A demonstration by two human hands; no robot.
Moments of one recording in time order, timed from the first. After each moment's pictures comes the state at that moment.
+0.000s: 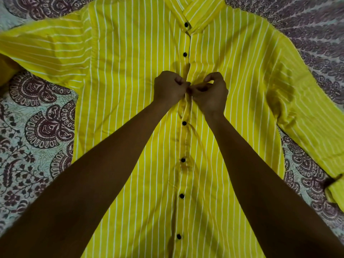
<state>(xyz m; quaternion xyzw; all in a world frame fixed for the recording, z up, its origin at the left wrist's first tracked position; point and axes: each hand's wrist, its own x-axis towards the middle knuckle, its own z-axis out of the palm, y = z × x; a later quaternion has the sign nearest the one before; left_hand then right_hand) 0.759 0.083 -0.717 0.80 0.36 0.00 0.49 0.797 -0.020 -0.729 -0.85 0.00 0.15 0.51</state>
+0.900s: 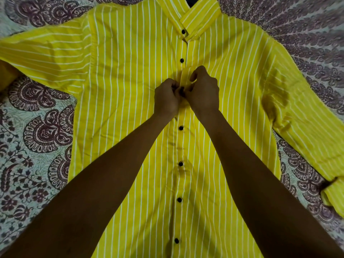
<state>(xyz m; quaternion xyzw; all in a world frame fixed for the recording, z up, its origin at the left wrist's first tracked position) 0.753 0.074 -0.737 0.80 0.35 0.09 0.48 0.804 0.001 -0.705 -0.93 -0.13 0.14 0.30</state>
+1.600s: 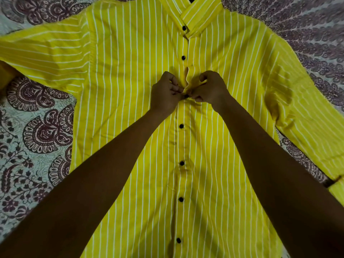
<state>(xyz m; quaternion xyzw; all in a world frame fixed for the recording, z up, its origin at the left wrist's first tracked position) 0.746 0.088 -0.742 0.75 0.30 0.07 0.59 0.834 -0.012 -0.705 -0.81 0.04 0.38 0.45</state>
